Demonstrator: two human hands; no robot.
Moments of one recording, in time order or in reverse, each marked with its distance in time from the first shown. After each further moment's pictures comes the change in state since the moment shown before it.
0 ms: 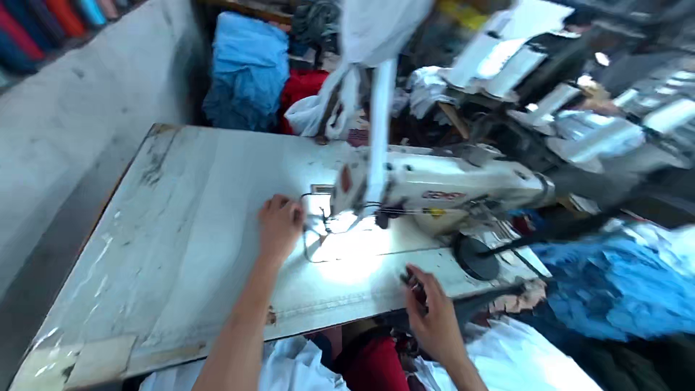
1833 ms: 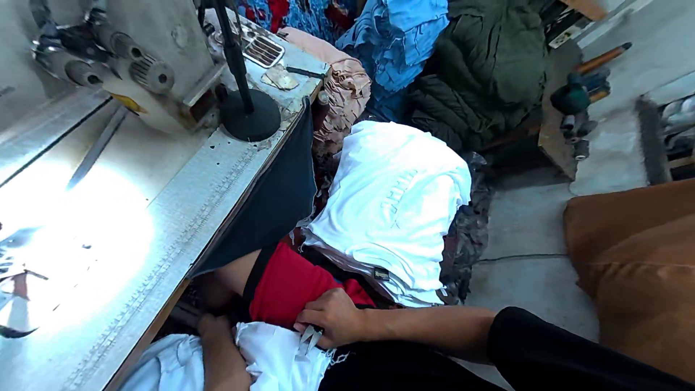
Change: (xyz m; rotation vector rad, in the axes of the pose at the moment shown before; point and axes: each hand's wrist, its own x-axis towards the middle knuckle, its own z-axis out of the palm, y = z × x) left_hand -0.253 0.039 0.147 -0.374 -0.394 -1.051; right_hand -0.262 -0.005 0.003 0.147 -0.137 0.091
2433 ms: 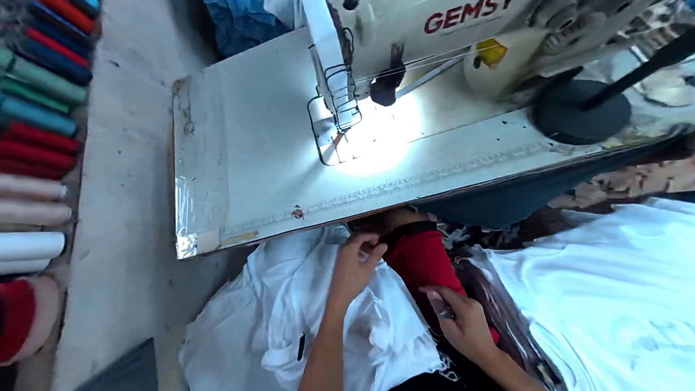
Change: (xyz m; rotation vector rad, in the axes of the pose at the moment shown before) left_hand -0.088 0.028 -0.077 0.193 -0.164 0.666; right_hand 0.034 0.004 0.008 0.205 -0.082 0.079
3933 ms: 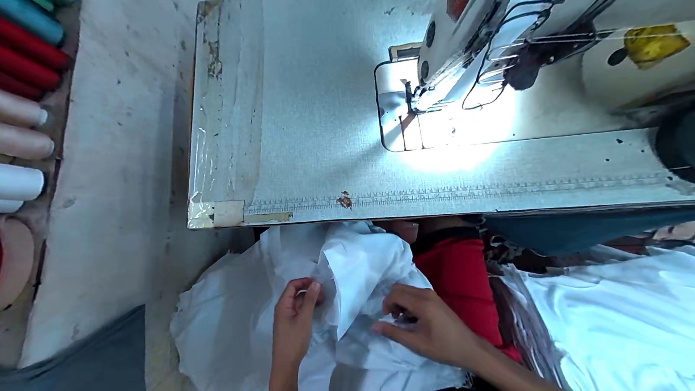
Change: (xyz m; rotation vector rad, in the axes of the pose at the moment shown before) left_hand -0.127 -0.064 -0.100 -0.459 0.465 -0.292; right_hand 0.085 -0.106 0.054 0.307 -0.595 -0.165
